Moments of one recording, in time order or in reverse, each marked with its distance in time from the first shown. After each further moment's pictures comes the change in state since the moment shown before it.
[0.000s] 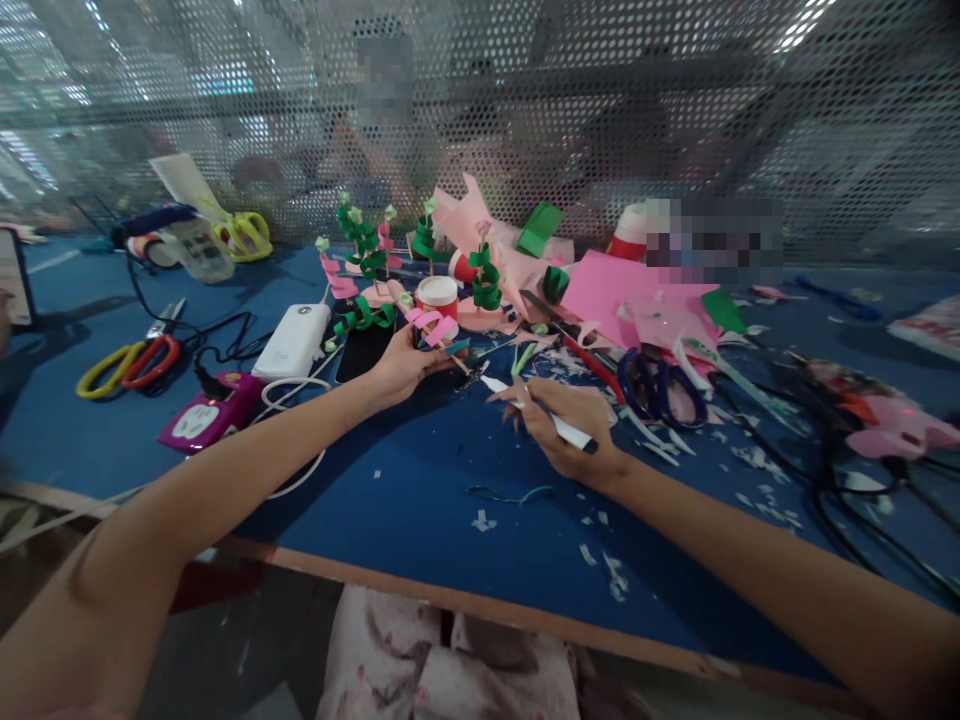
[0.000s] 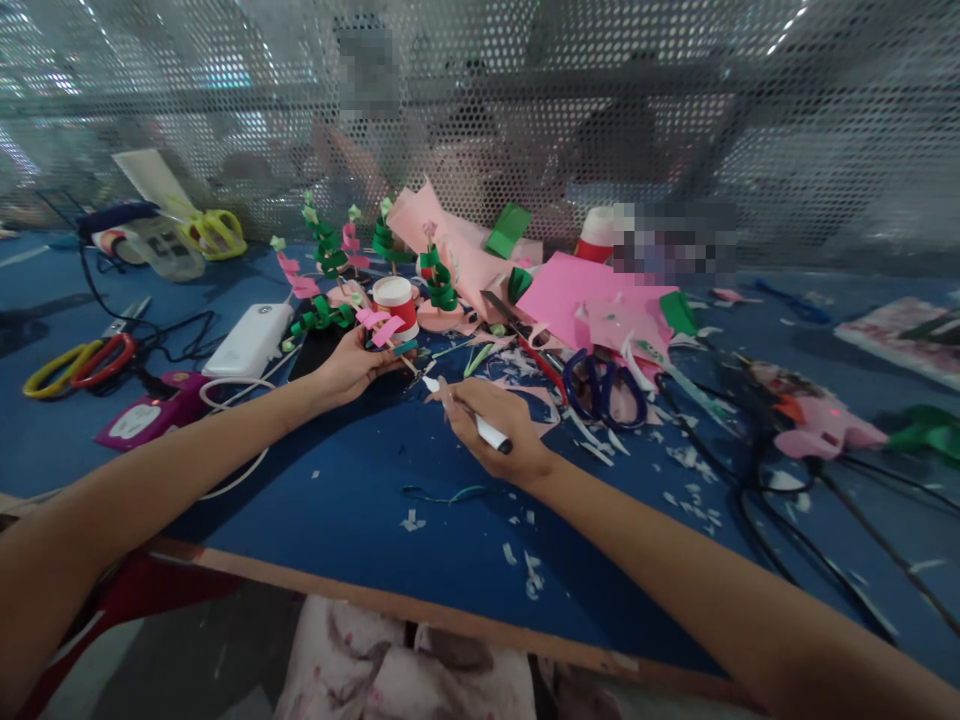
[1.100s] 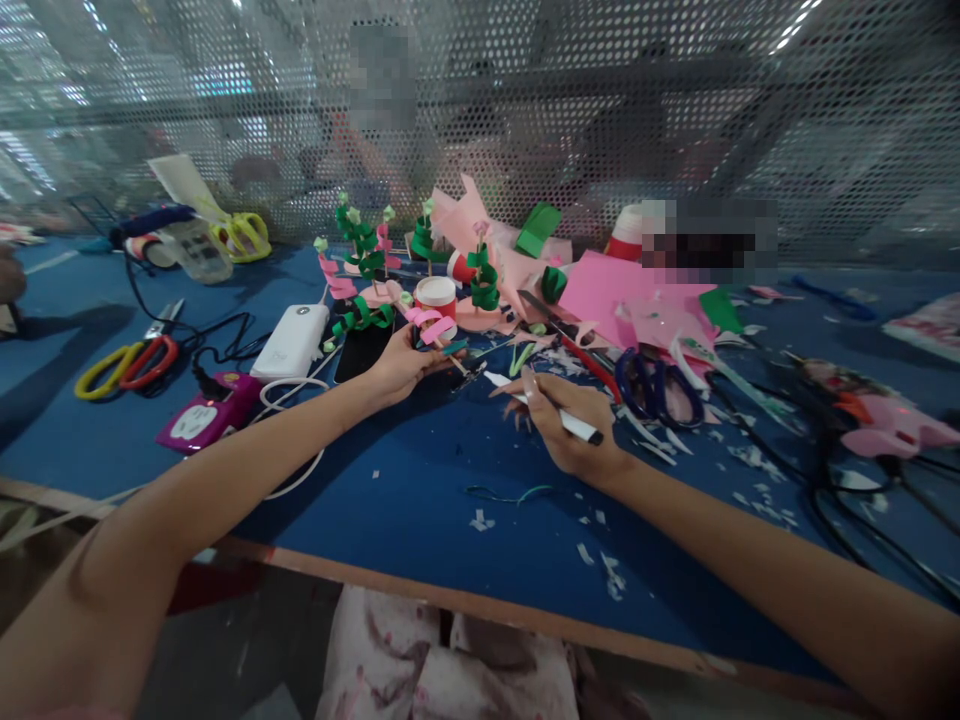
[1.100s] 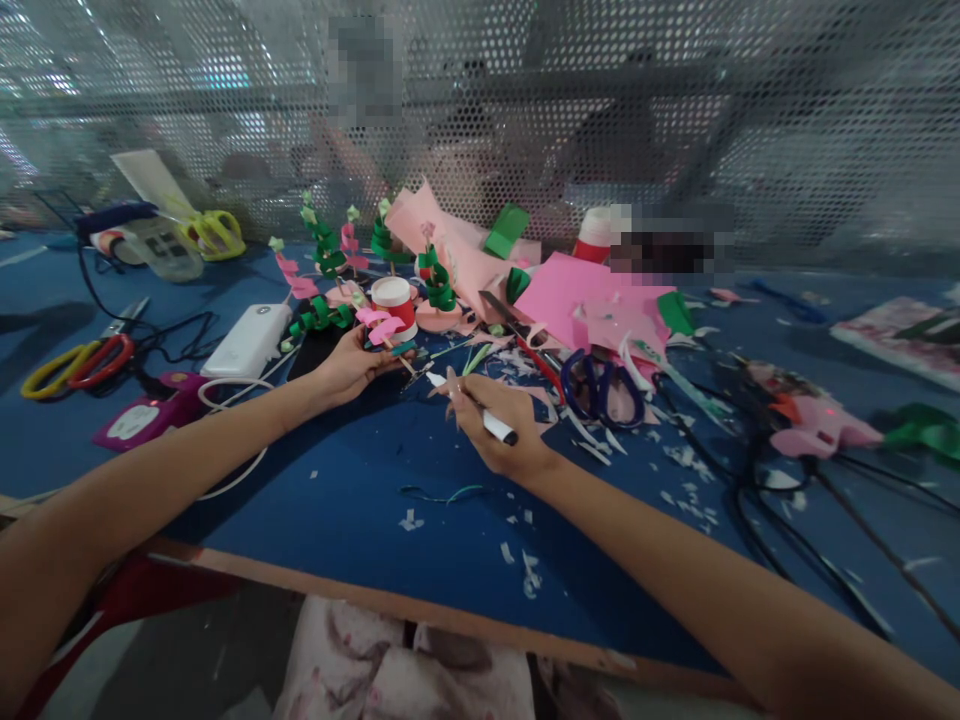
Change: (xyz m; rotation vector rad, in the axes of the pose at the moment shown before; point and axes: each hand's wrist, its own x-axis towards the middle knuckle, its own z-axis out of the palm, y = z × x) left_hand 0.001 0.001 0.000 0.001 0.007 -0.017; right_hand -0.001 0.003 0.001 0.010 0.090 0.037
